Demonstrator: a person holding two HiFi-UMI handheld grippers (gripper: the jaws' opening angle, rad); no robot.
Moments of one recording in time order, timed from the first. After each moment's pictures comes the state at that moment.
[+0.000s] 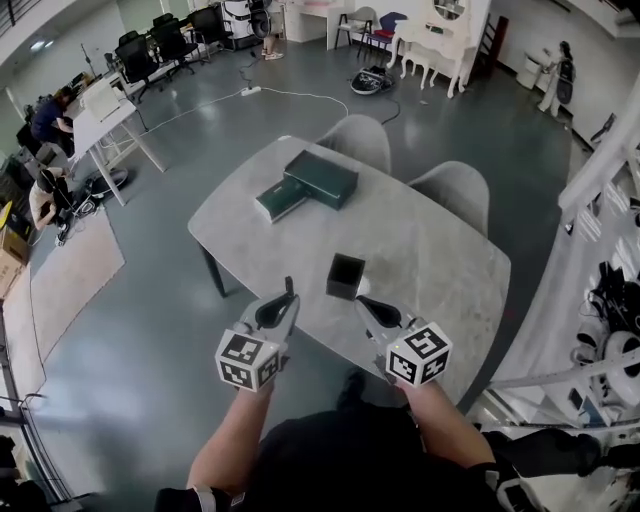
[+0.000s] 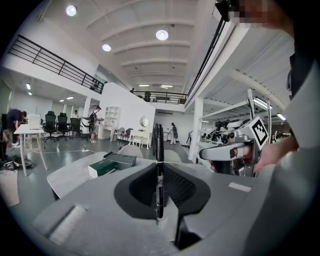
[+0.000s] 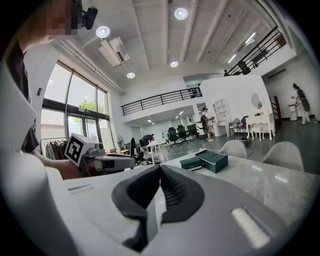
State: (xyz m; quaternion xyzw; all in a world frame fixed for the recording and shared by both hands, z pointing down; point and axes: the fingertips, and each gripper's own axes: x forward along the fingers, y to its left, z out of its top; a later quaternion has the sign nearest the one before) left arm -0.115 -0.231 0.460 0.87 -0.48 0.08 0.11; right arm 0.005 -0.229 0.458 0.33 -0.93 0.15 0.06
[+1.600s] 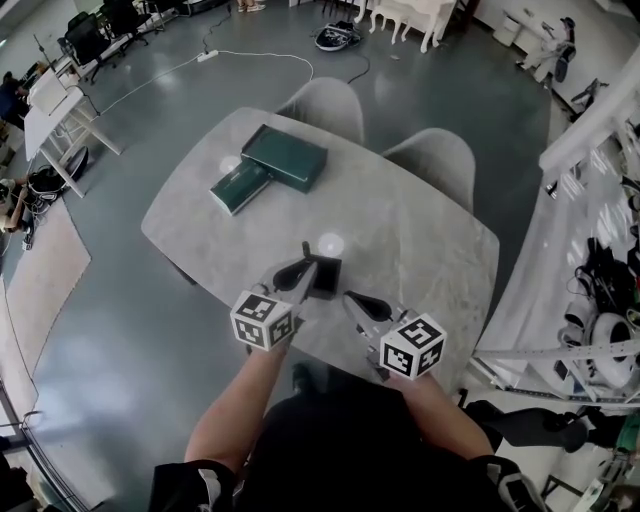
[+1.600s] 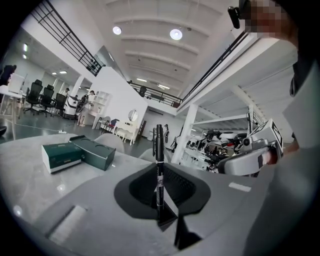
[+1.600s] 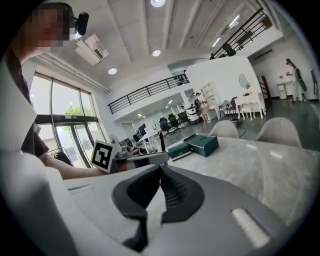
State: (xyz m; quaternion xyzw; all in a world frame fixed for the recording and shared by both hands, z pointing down) left arm -0.032 -0.388 0.539 0.90 -0.39 0.03 0.19; right arm 0.029 -0.315 0.517 0.35 -0.90 0.25 0.09
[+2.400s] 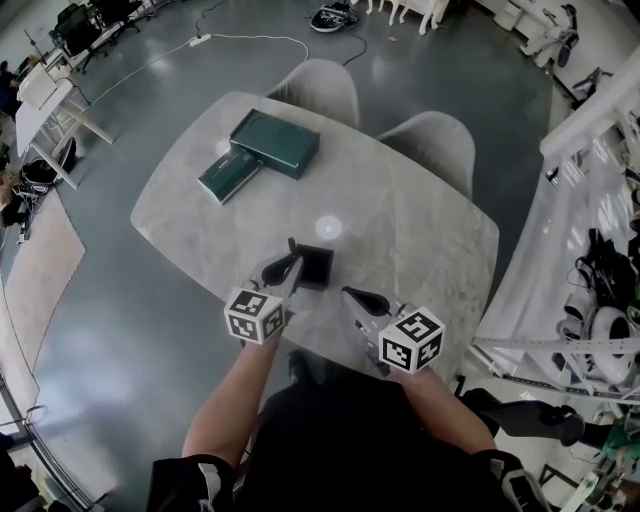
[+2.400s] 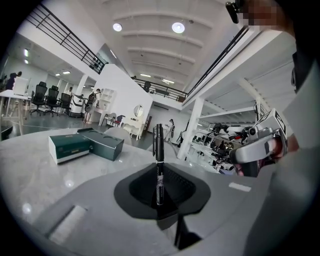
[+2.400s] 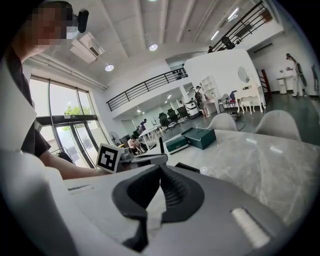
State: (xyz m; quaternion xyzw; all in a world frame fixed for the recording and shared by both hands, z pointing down) left arm -0.036 -0.399 0.587 0.89 -0.41 0.06 0.20; right arm 0.048 -0.320 0.543 0.33 -0.90 0.27 0.11
